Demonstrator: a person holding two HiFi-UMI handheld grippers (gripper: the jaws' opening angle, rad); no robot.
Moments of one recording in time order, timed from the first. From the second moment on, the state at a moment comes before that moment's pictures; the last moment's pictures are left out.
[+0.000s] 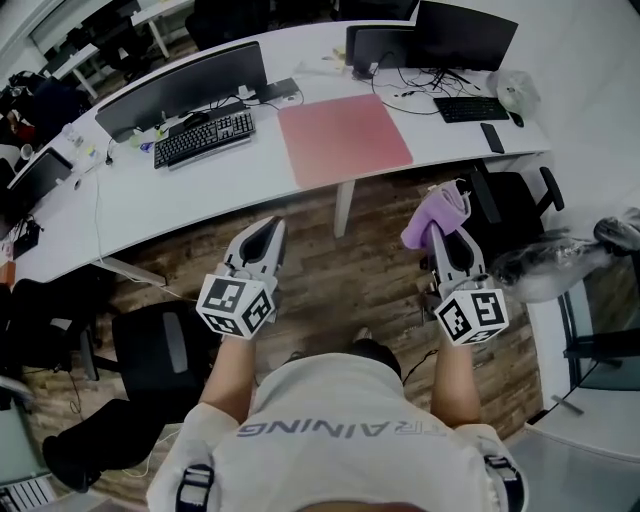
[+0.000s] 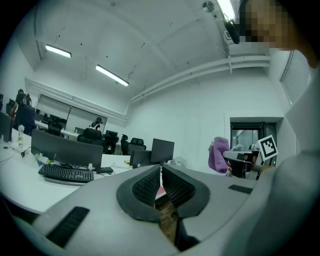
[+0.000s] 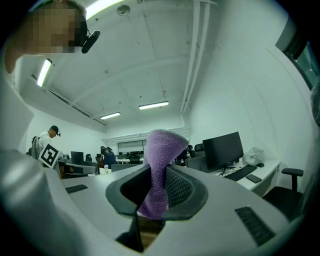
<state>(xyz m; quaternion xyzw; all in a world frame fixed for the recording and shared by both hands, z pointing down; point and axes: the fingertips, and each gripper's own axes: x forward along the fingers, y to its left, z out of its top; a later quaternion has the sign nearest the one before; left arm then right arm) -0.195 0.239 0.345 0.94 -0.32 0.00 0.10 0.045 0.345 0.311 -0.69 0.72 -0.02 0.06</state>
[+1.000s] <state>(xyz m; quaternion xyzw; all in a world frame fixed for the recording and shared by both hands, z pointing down) -0.049 0.120 0.375 0.92 -0.36 0.00 0.12 0.190 0.208 0.352 -0.63 0.77 -0.06 0.04</state>
